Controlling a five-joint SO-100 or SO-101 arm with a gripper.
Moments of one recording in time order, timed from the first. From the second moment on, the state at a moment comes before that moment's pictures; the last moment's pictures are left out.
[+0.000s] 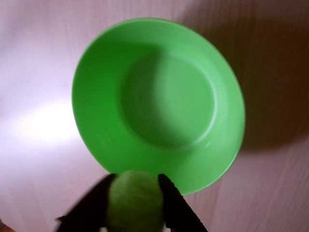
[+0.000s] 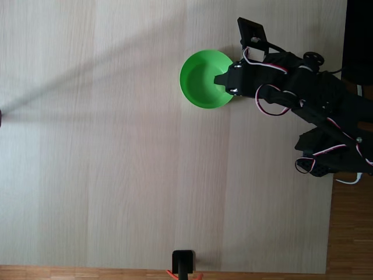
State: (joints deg) arm 27.1 93.5 95.9 60.3 -29.2
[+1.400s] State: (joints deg) arm -3.1 151.3 136.1 60.3 -18.0
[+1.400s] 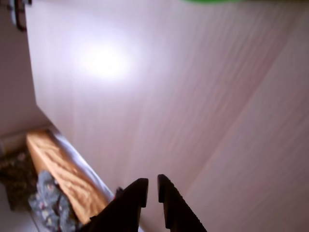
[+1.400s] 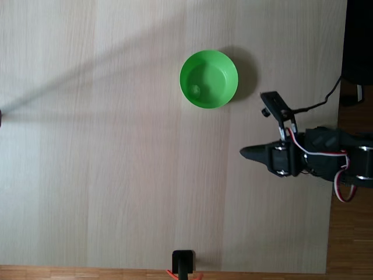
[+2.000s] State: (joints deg) arm -6.0 184.2 165.1 60.3 -17.7
